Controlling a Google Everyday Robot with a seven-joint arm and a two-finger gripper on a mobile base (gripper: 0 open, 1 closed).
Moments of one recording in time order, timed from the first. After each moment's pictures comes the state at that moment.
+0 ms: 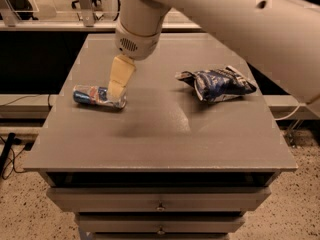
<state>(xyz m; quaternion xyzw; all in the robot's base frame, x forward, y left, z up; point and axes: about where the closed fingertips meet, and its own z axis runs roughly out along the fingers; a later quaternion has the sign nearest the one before) 0.575 0.053 0.917 -0.54 0.82 0.04 0.18</state>
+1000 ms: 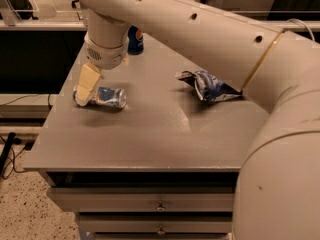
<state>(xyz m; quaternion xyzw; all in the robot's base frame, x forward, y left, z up) 0.602 0.126 0.875 -0.49 0.85 0.07 0.16</state>
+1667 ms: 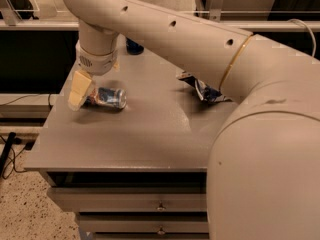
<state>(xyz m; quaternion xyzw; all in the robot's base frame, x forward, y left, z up) 0.612 0.155 0.849 -0.50 0.85 0.08 0.14</state>
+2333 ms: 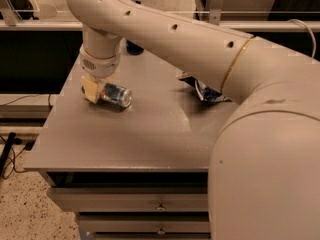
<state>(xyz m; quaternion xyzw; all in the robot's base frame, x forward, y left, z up) 0.612 0.148 0.840 -0.50 0.85 0.08 0.13</state>
